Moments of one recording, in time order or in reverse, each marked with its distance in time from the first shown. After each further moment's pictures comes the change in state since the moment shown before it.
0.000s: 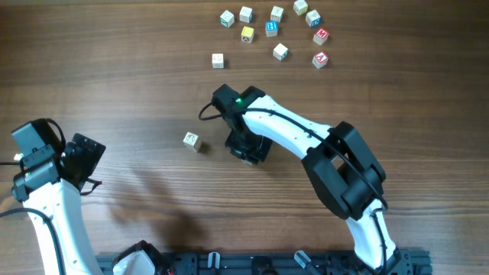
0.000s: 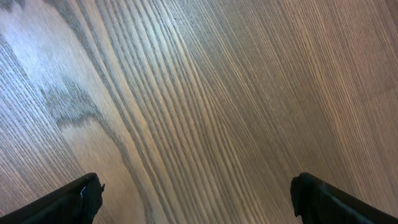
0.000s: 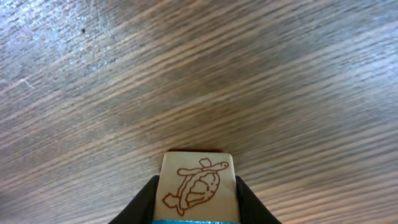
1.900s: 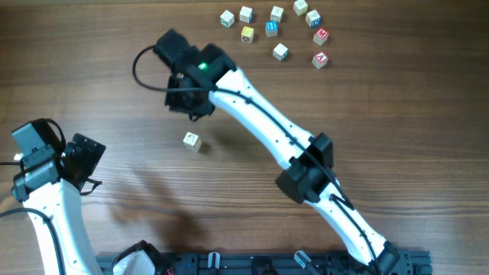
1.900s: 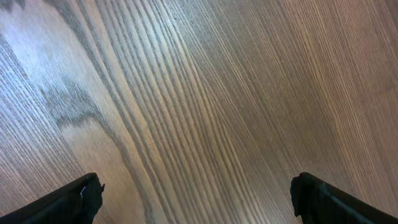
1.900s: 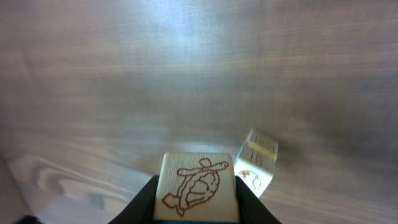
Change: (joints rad) left arm 0.000 0.000 0.000 0.000 0.000 0.000; right arm 0.088 0.370 1.094 -0.281 -0.066 -0.207
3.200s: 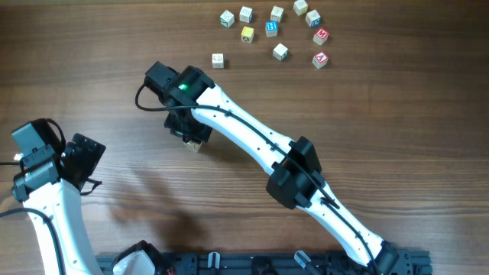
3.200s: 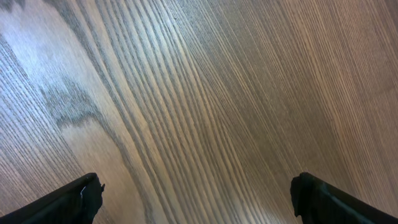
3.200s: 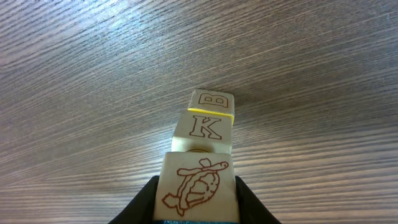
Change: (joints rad) left arm 0.000 0.000 0.000 0.000 0.000 0.000; right arm 0.065 0.053 -0.068 -0.097 0.061 0.284
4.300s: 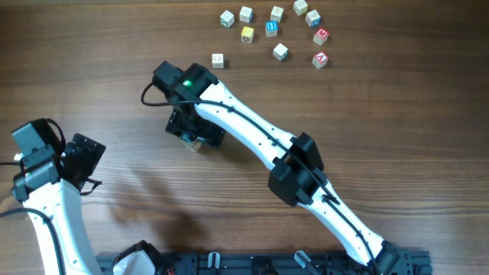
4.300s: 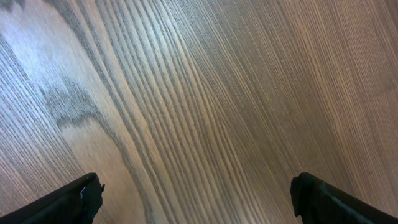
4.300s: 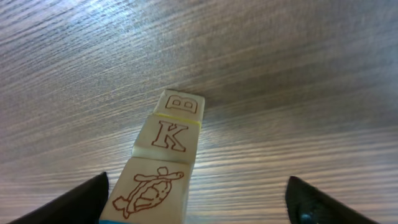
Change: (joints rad) left arm 0.000 0.000 0.000 0.000 0.000 0.000; right arm -0.031 -0.001 -0.037 -0.037 -0.046 -0.079
